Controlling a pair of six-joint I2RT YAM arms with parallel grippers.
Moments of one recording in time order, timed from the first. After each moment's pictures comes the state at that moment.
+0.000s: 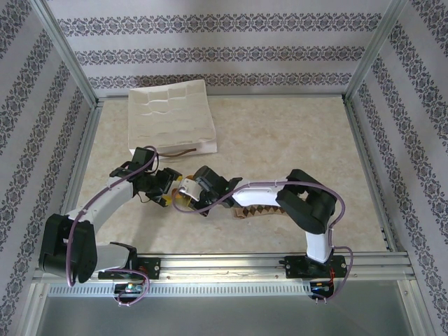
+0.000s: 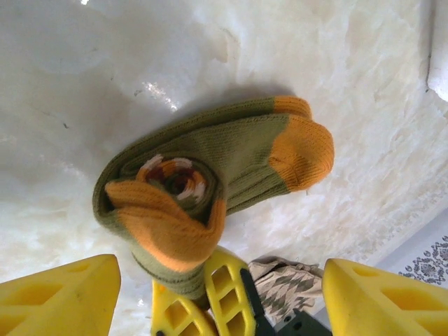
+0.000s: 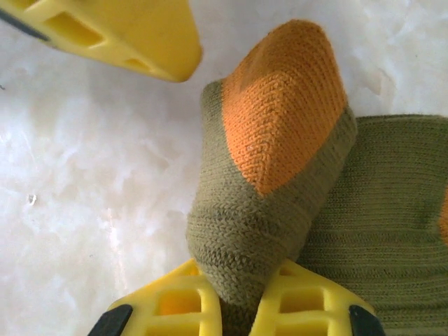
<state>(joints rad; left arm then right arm) -0.20 1.27 0.74 -0.59 0.43 -1.32 0.97 1.92 1.09 -0.06 -0.29 -0.15</state>
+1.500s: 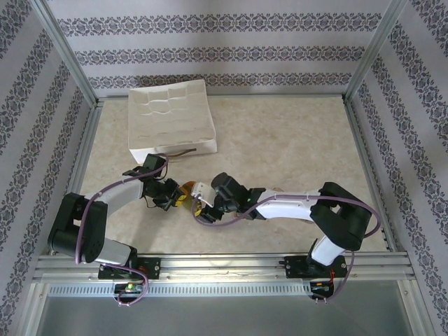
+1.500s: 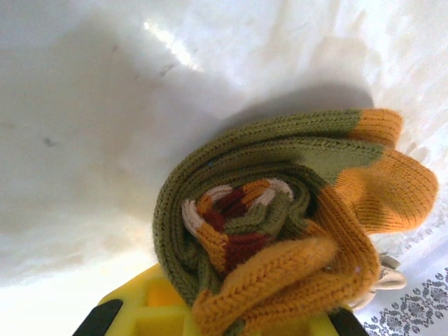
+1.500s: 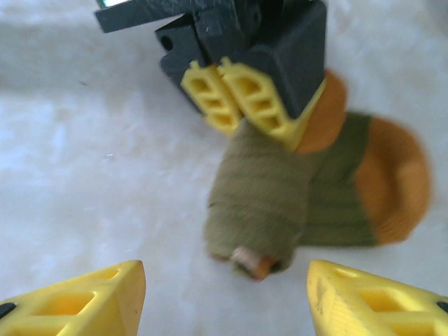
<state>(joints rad) -0.25 1.43 0.68 -0.49 0.50 -1.21 1.01 1.63 0.81 0.09 -0.18 -0.20</state>
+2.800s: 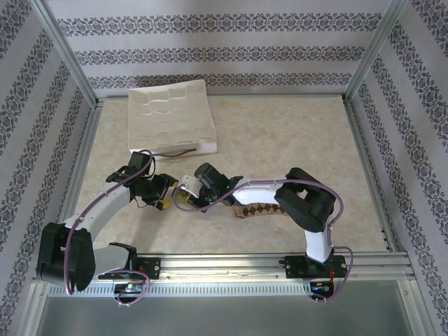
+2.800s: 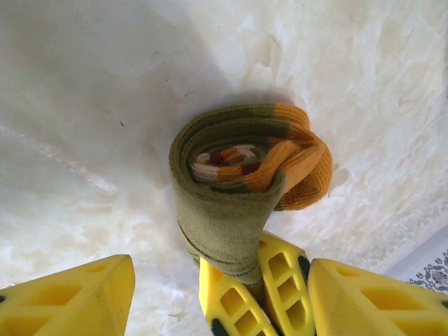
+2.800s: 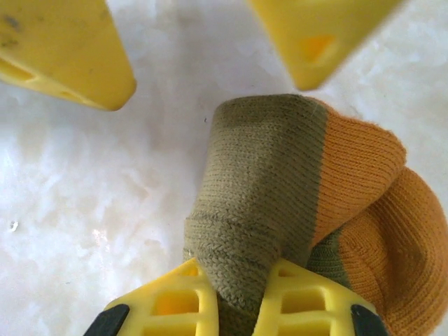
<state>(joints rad) -0.18 1.21 0.69 -0.62 0.42 -1.31 0.94 1.93 1.08 0.03 -0.31 -0.17</state>
